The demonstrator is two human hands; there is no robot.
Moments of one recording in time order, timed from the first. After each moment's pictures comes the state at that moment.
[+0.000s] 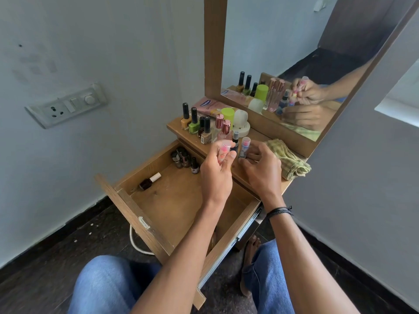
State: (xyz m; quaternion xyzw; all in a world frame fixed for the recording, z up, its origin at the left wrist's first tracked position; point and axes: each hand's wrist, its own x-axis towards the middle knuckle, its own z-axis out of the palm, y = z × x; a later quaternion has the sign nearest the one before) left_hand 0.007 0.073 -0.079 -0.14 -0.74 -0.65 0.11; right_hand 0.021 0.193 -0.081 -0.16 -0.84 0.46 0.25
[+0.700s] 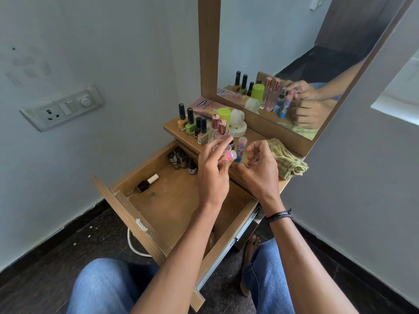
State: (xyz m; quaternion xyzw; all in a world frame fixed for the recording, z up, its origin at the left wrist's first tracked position) left_hand -0.004 0.073 -0.095 -0.21 -0.76 -0.59 0.17; right_hand 0.029 0.192 -0.085 -0.12 -0.84 0.44 0.28
